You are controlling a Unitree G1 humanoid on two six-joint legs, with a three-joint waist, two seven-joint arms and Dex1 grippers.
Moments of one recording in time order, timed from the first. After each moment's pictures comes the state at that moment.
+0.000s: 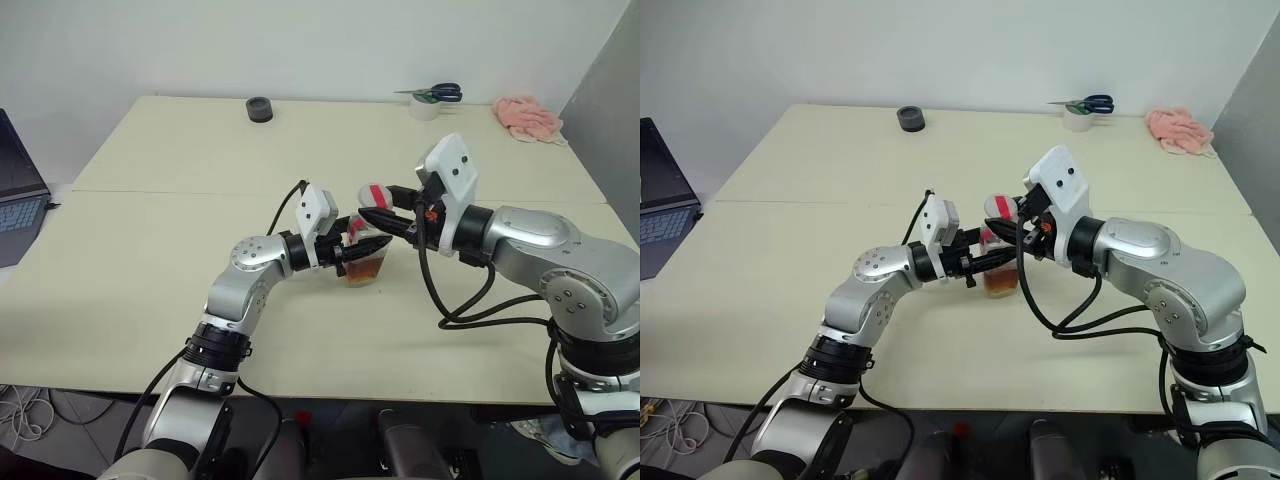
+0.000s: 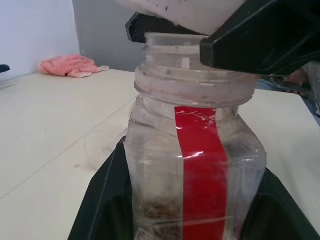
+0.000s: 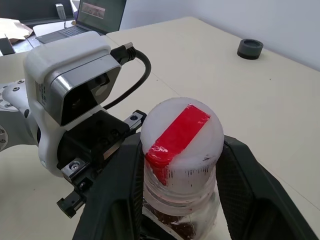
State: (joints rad) left arm -0.62 0.28 -0.15 0.11 -0.37 0.27 -0.92; right arm -0.72 -0.54 0.08 -0.52 0.71 1.06 0.37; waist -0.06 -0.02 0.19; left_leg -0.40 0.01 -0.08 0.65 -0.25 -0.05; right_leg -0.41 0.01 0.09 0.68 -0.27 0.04
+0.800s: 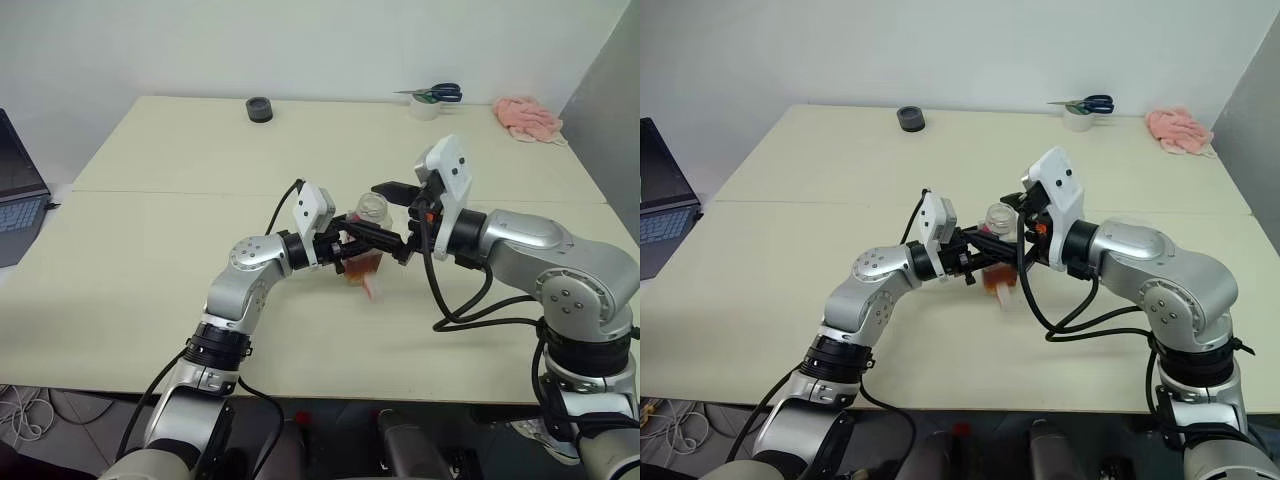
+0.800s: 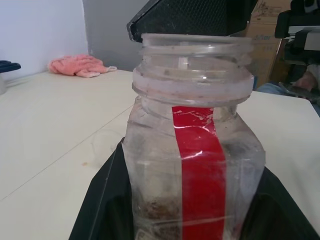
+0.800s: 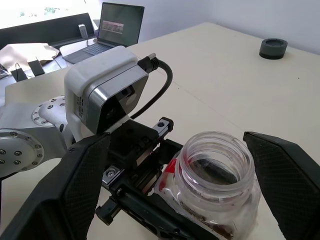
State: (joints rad) left arm -0.62 0.27 -0.14 0.12 -0.37 0.27 -0.89; right arm -0.71 -0.49 0.02 -0.52 0.76 1.10 0.39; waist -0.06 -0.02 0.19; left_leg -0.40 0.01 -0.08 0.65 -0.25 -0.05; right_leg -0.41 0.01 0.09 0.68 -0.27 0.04
